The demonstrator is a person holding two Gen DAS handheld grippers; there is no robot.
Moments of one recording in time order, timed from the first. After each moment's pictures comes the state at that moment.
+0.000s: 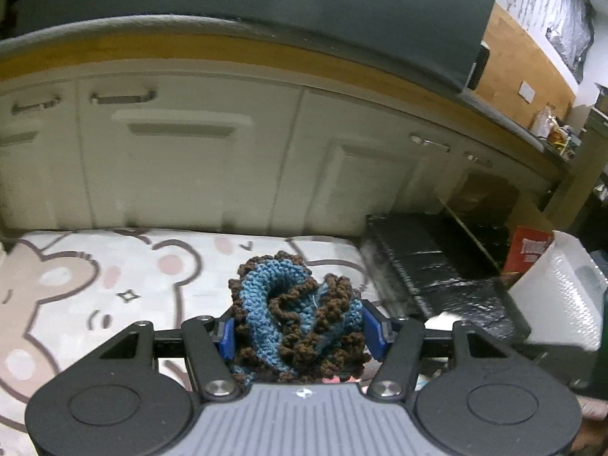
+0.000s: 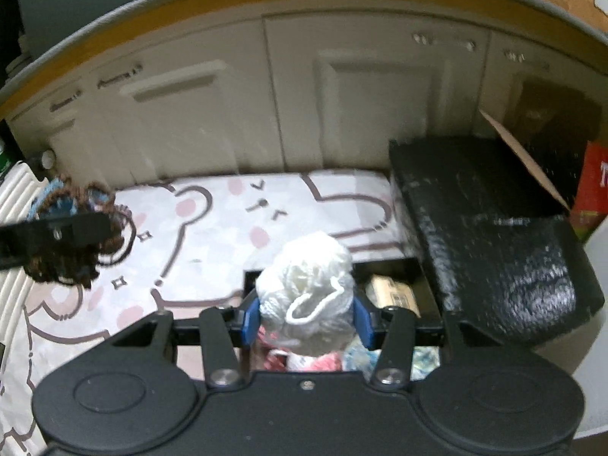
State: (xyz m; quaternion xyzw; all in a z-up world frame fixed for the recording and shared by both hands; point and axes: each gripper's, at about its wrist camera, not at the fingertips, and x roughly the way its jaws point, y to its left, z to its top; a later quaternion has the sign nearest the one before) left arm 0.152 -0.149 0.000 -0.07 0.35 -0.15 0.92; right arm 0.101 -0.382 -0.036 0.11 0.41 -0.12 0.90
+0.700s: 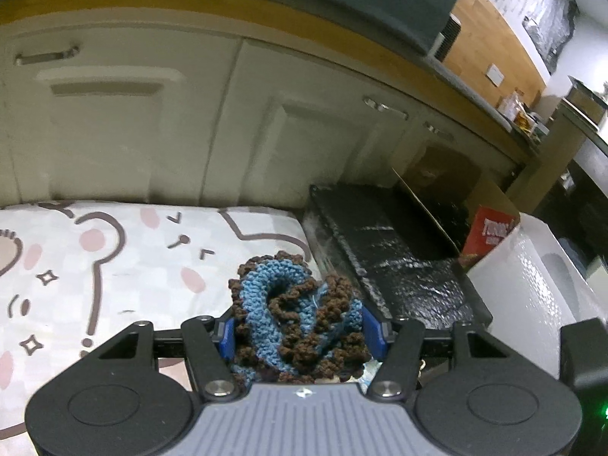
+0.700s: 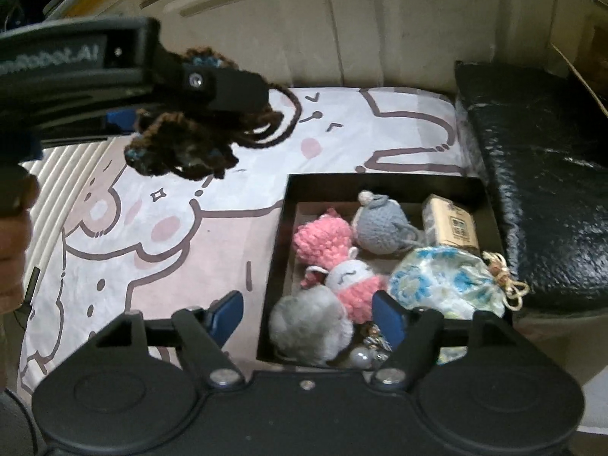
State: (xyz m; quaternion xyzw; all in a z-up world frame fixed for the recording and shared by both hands) left arm 0.183 -0.194 -0.031 -0.10 0.39 -0.23 0.88; right arm 0.096 -0.385 -0.072 0.11 0.50 -0.02 0.86
